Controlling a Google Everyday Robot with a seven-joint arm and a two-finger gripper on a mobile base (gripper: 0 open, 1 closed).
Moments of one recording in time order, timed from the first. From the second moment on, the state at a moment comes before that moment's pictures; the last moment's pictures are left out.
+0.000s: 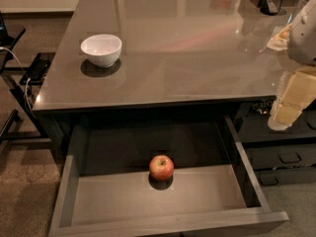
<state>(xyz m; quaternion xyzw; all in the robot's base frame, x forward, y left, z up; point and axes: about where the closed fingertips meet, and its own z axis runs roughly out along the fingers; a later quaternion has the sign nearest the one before) 0.438 -0.217 0.976 -0.60 0.78 -0.03 0.16</state>
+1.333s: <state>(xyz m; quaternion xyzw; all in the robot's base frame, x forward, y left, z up) 0.405 -0.171 0.860 -0.62 0.73 0.13 0.24</state>
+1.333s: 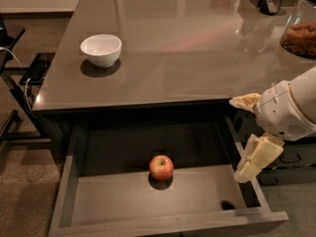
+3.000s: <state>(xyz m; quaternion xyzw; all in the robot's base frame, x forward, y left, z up) 0.435 -0.112 0.744 -0.59 0.71 0.19 0.33</state>
